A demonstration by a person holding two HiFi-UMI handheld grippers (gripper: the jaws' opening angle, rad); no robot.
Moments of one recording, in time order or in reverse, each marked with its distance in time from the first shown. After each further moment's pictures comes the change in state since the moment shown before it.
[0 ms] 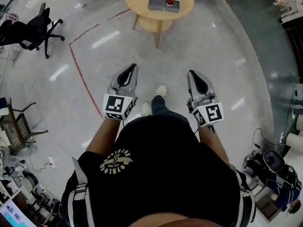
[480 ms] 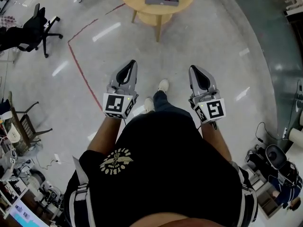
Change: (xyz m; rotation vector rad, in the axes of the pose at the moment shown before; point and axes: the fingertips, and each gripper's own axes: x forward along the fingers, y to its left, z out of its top) left arm 0.055 0.012 -0.004 -0.007 0.025 0.007; right arm 0.040 -0.046 -0.018 -0.008 0.053 -0.012
